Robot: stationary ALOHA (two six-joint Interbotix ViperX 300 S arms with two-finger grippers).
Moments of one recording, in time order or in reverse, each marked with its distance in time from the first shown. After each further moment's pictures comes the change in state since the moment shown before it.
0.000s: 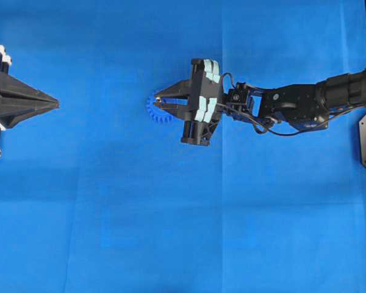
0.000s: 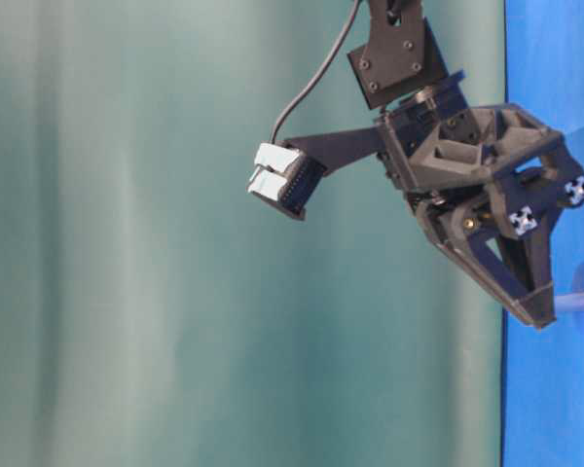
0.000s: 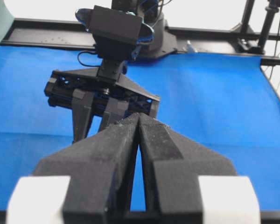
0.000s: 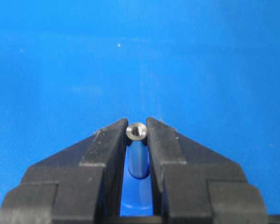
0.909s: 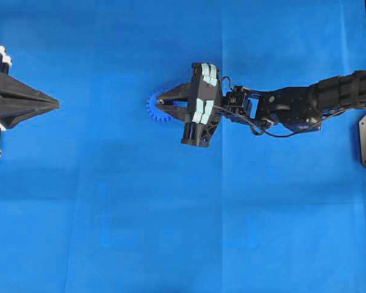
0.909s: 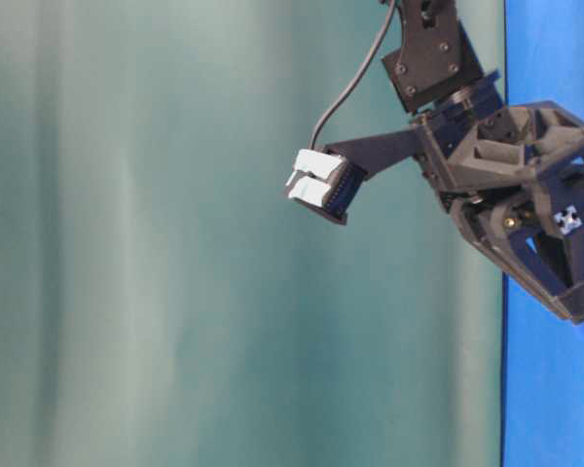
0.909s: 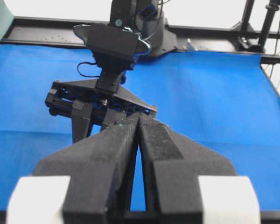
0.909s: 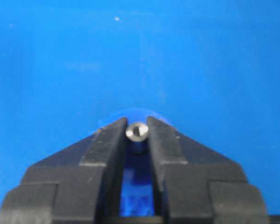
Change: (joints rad) left arm 0.000 0.000 0.005 0.002 0.000 0.000; right arm -0.005 0.051 -0.002 0.005 0.021 0.003
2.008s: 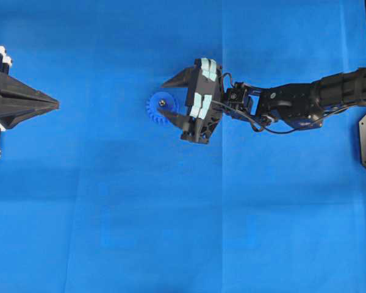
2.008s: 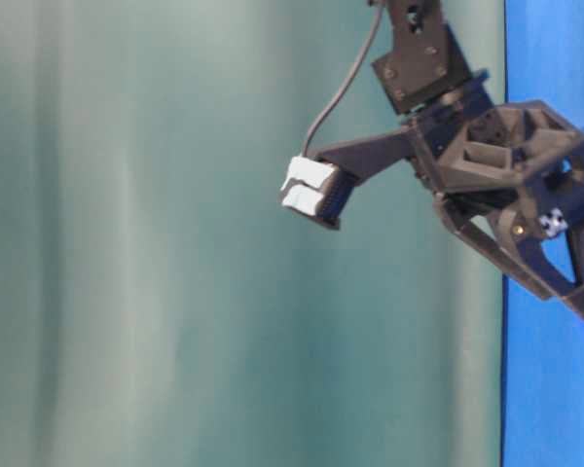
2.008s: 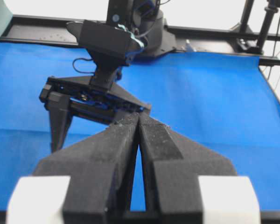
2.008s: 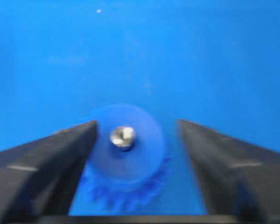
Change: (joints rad) left arm 0.000 0.000 0.000 -0.002 0.000 -0.014; right arm -0.006 -0.037 -0.003 0.026 0.046 -0.002
